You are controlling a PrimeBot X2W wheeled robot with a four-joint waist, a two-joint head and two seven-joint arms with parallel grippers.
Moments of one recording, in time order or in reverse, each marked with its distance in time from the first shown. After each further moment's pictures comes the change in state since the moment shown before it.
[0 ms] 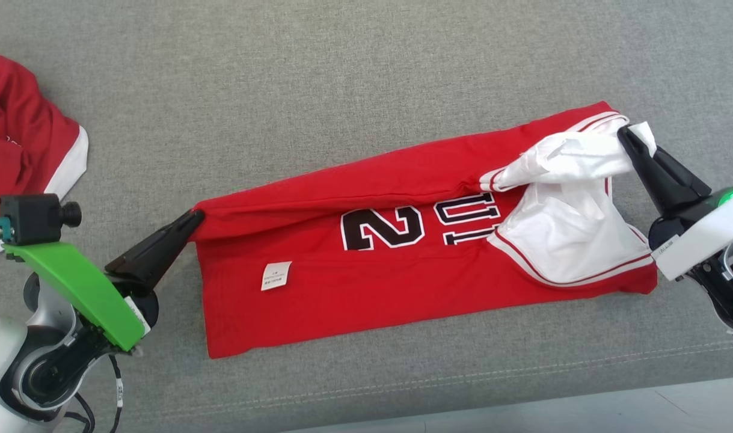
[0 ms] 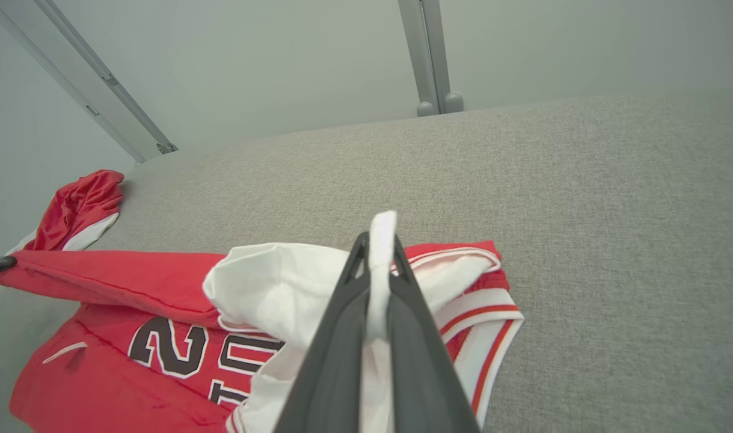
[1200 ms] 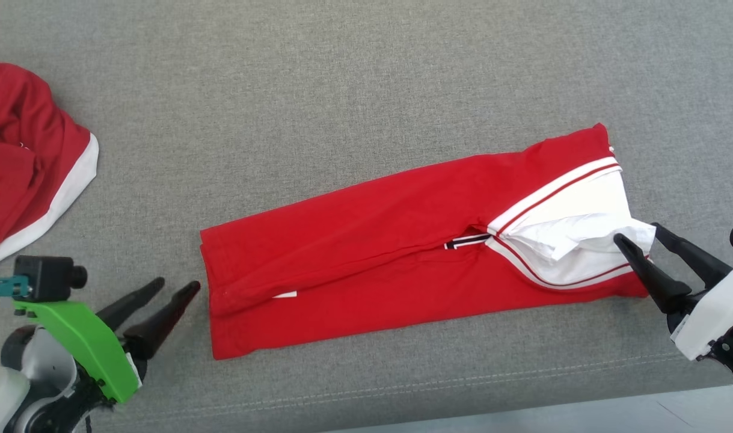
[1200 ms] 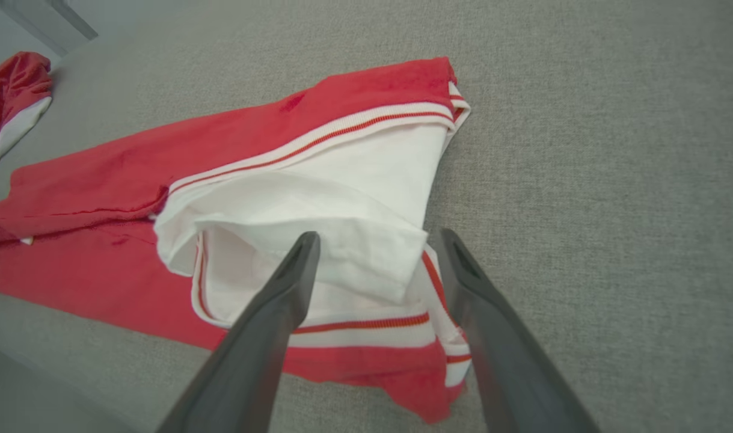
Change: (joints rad) left arm 0.110 0.063 -0.081 0.065 0.093 0.018 -0.013; right arm 0.203 -0.112 0.063 -0.033 0.033 -0.052 0.059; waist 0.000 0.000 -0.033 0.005
